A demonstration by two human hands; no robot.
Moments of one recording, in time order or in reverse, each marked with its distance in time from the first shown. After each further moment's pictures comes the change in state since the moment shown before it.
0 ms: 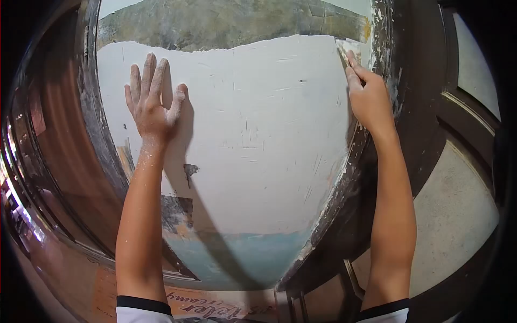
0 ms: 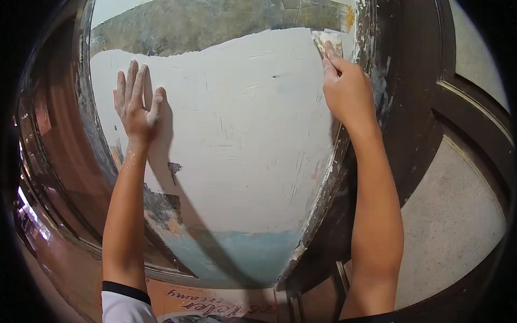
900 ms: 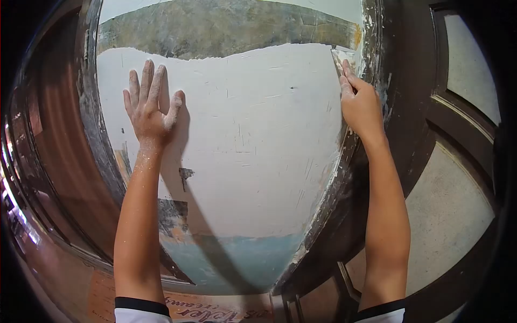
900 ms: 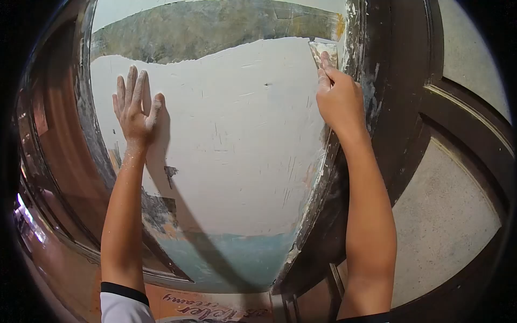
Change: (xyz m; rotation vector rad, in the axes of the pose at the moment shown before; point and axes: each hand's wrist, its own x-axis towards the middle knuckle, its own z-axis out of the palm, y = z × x) left_hand -0.001 -0.005 0.004 0.042 -0.017 -0.006; right_hand -0.003 -0.001 -0.003 0.002 0.021 0.038
